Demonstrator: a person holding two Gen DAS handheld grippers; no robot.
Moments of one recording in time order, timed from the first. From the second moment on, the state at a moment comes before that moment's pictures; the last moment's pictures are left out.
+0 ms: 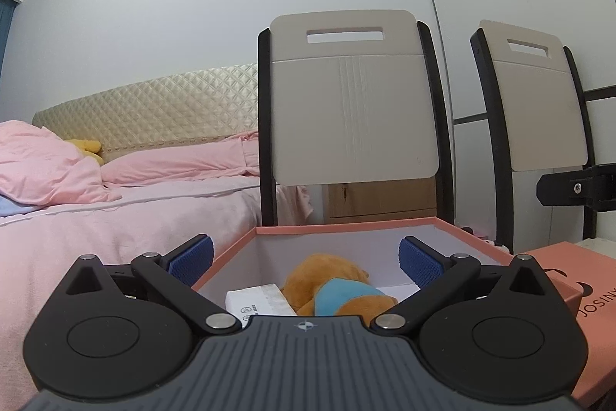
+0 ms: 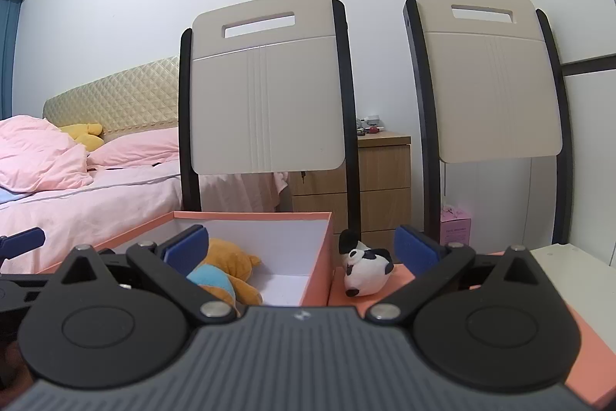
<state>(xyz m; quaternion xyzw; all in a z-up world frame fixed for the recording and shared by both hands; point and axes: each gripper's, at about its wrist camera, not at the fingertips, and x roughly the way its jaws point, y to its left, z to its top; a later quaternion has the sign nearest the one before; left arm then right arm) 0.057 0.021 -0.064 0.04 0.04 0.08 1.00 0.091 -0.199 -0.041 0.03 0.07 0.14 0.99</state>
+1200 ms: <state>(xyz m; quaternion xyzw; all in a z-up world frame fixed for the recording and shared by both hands) 0.100 -0.127 -0.035 0.03 0.02 -0.01 1.00 0.047 -0.325 -0.021 0.10 0.03 0.04 0.99</state>
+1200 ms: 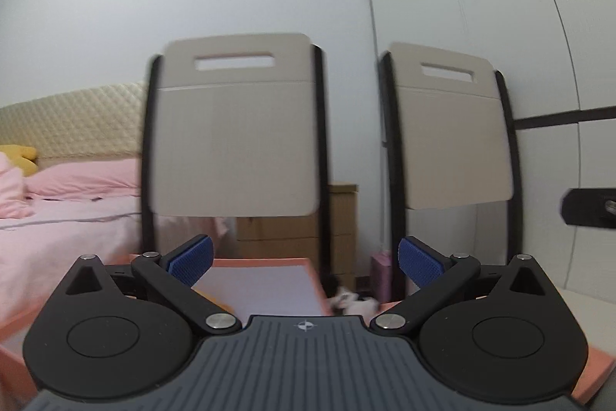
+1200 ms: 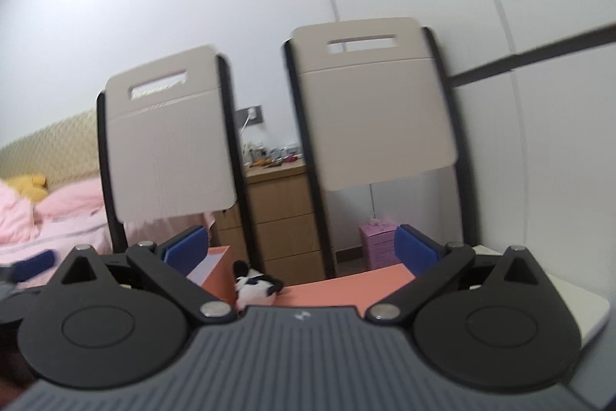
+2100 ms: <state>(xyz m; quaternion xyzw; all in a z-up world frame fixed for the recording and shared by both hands) 0.319 -0.246 -0.115 0.14 0.27 0.17 0.94 0.002 -0.442 -0.041 0.22 0.04 0.07 0.97</state>
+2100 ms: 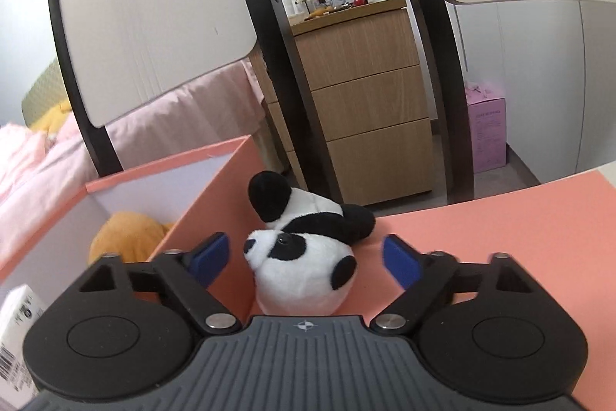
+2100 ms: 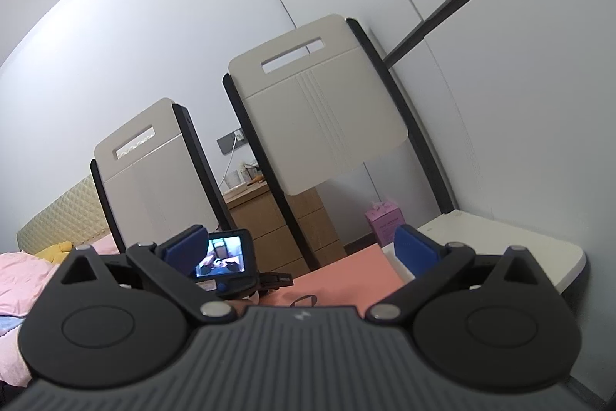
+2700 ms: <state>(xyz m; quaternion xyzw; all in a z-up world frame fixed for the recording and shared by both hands) 0.298 -0.246 -0.109 0.13 0.27 0.10 0.95 0.016 -0.427 -0.042 0.22 0.07 0.06 0.97</state>
